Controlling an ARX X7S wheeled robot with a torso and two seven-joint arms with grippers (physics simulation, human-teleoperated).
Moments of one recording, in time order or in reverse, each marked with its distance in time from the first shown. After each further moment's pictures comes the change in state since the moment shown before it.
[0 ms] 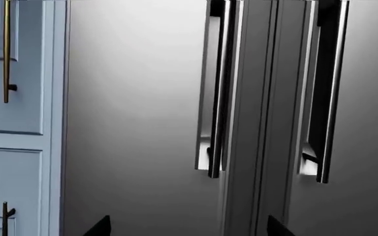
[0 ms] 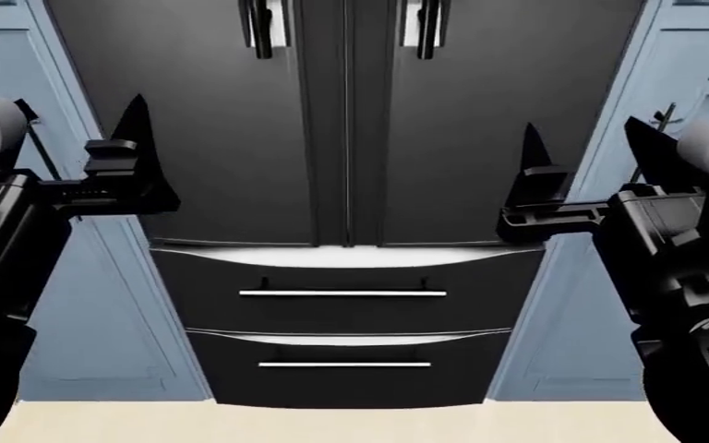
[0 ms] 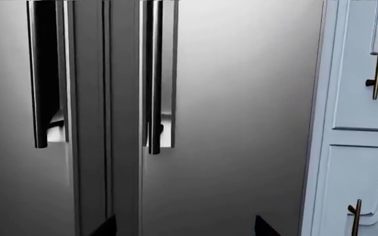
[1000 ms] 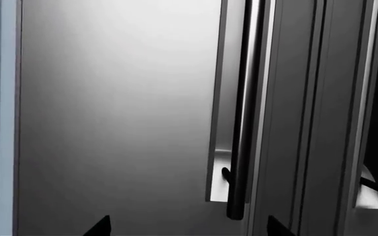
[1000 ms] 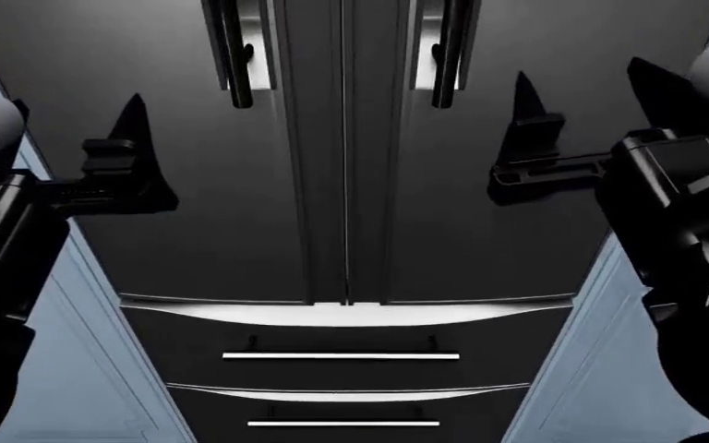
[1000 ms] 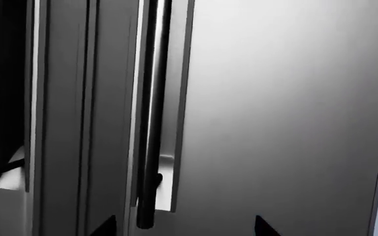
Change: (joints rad) left arm 0.011 -0.030 0.023 -0.013 -0.032 0.045 -0.038; right arm 0.243 0.021 -0.013 0.050 0.296 0.140 0.232
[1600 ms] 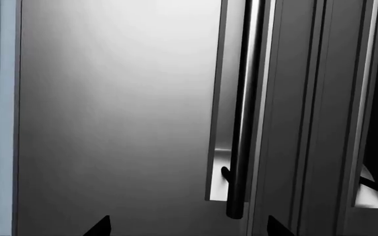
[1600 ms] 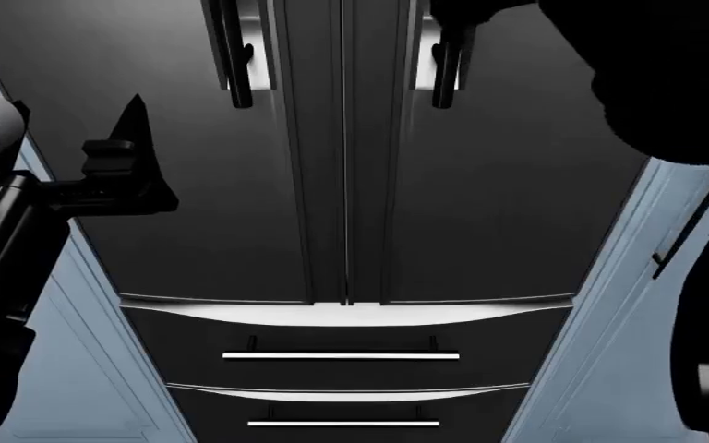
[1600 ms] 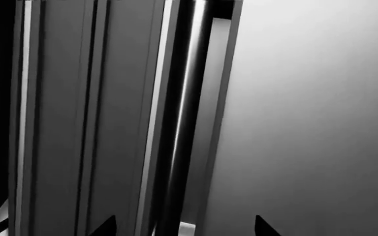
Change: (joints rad) left arm 0.011 -0.016 0.012 -0.006 -0.015 0.026 -0.014; right arm 0.523 -0.036 -0.459 0.604 -0.177 -0.169 -0.064
